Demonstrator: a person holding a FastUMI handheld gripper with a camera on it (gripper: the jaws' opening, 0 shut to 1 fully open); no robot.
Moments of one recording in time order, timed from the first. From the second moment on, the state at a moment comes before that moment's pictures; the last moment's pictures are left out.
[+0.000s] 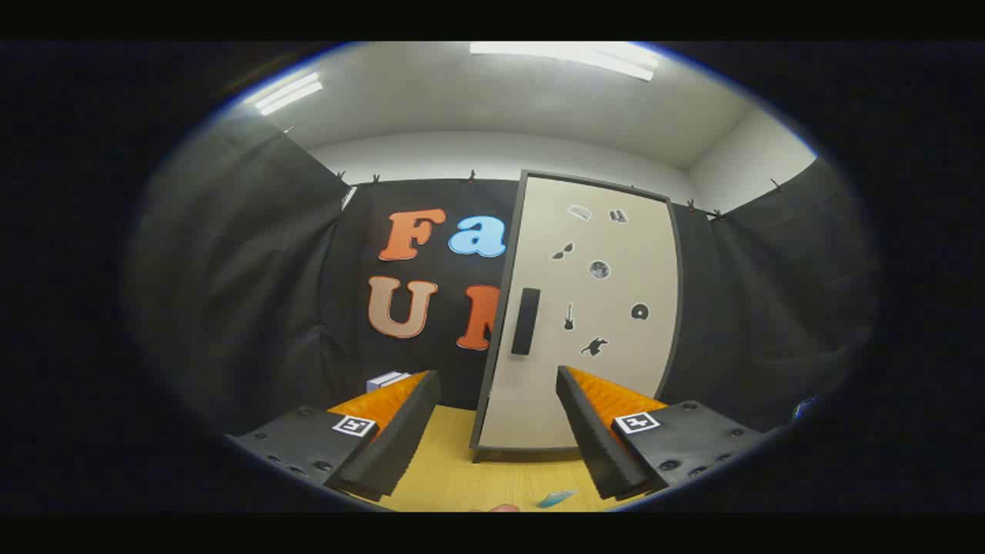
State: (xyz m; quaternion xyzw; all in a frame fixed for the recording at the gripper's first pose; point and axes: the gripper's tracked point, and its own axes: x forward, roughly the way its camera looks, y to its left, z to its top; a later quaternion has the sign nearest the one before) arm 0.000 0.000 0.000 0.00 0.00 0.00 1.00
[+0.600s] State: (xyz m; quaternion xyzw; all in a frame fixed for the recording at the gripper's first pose) arm 0.001 -0.010 -0.007 0.00 0.02 -0.02 1.00
